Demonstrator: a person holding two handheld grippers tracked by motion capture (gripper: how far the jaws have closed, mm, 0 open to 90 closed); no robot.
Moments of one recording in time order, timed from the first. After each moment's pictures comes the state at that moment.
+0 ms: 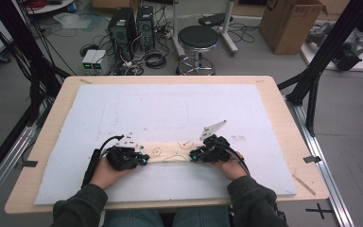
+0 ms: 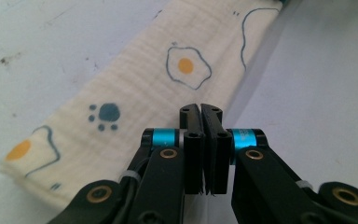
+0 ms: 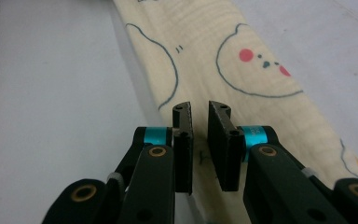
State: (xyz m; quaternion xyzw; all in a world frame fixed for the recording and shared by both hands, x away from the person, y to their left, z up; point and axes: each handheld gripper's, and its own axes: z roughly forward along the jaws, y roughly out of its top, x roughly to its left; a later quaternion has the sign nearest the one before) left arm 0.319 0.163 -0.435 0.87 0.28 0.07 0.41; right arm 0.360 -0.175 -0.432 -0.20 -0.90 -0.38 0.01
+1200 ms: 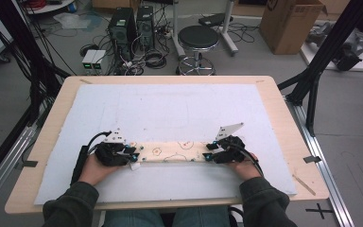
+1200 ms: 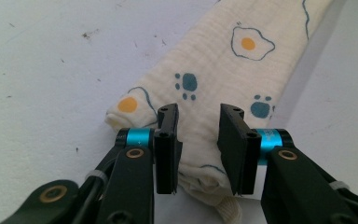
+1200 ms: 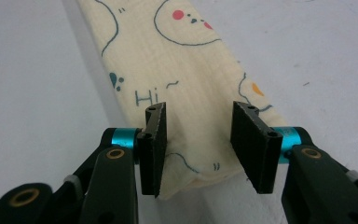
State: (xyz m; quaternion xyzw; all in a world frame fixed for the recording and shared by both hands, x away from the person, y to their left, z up) left arm 0.329 0.192 -0.434 0.86 0.30 0.10 0.39; right arm 0.358 -0.219 -0.434 -0.22 -0.90 -0.38 -0.06
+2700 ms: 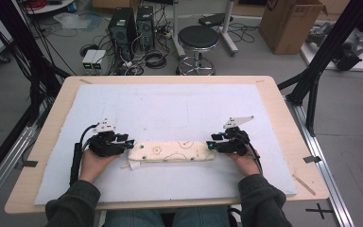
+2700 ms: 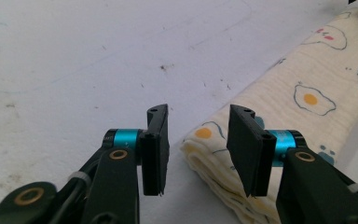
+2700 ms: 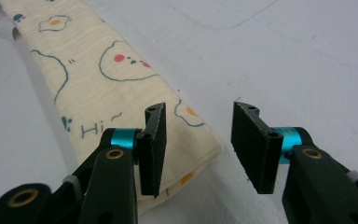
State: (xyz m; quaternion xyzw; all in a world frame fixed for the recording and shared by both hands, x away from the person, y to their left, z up) left arm 0.348 0.211 -0.431 0.79 0.39 0.13 0.44; right arm 0.379 -0.235 -0.431 -0.31 -0.85 -0.42 -0.07
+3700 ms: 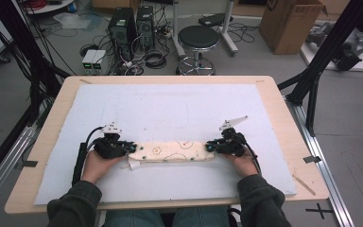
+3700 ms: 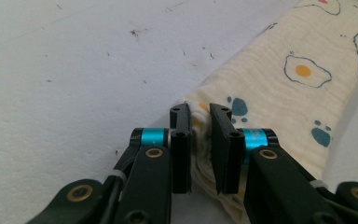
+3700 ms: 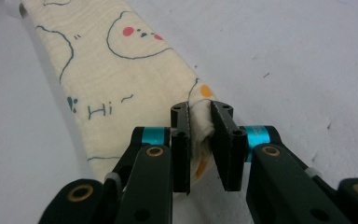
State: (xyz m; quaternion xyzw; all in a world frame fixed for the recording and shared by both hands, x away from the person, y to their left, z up) left arm 0.351 0.203 -0.441 0.82 0.38 0.09 0.42; right arm 0.382 -0.229 -0.441 -0.31 -0.86 -0.40 -0.02
